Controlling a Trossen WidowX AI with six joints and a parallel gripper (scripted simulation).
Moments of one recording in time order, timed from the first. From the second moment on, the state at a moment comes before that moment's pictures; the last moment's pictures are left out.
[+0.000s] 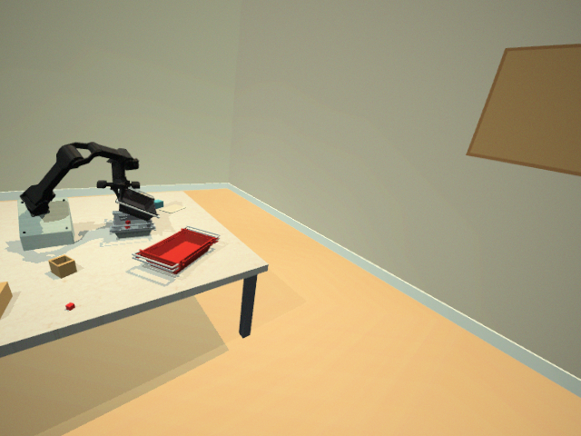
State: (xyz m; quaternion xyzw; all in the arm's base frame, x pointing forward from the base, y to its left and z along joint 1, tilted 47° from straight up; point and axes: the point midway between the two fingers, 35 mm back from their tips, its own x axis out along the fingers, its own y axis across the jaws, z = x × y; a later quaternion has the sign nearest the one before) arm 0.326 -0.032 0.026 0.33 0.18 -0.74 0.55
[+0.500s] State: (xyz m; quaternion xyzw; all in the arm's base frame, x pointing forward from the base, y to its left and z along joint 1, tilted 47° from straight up) arm 0.320 -0.047 0.009 0.33 0.18 -0.74 0.55
